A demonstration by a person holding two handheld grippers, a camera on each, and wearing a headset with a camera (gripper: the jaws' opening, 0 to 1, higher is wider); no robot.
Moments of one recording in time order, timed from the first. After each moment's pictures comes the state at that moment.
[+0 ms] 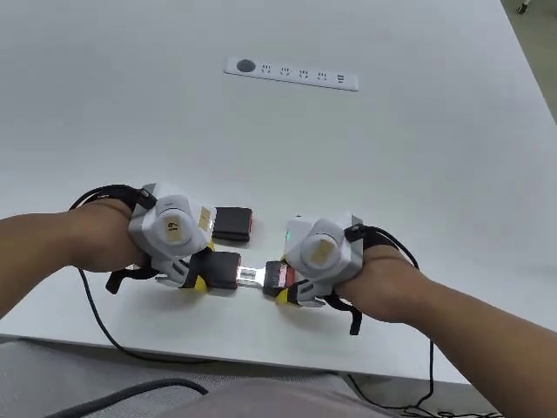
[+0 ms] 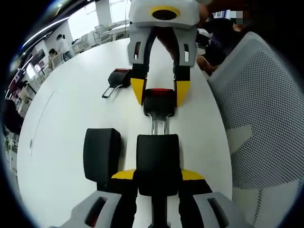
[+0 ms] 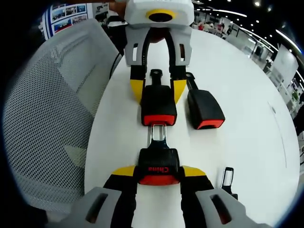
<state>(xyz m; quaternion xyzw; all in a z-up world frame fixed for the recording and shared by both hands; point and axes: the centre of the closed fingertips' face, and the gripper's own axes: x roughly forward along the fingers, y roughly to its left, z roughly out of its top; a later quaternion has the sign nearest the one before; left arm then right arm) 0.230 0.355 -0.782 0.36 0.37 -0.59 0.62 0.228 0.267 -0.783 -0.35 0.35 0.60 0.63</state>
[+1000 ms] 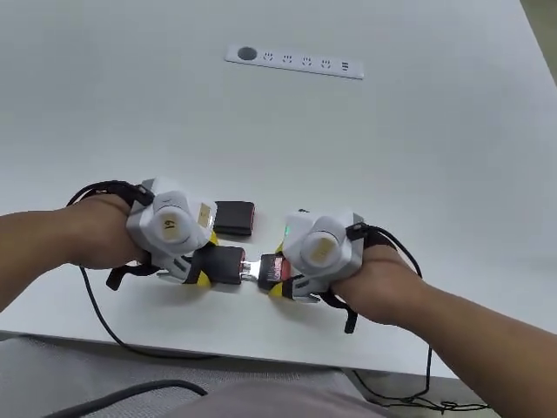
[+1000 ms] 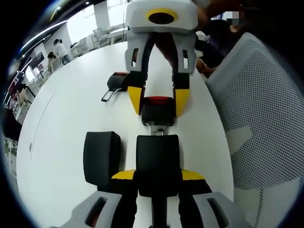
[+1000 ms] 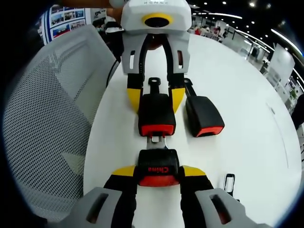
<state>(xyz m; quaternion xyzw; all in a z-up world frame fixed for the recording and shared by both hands) 0.230 0.352 -0.780 0.35 0.36 -0.61 0.62 0.231 0.281 -0.782 -0.33 0.34 0.60 0.65</state>
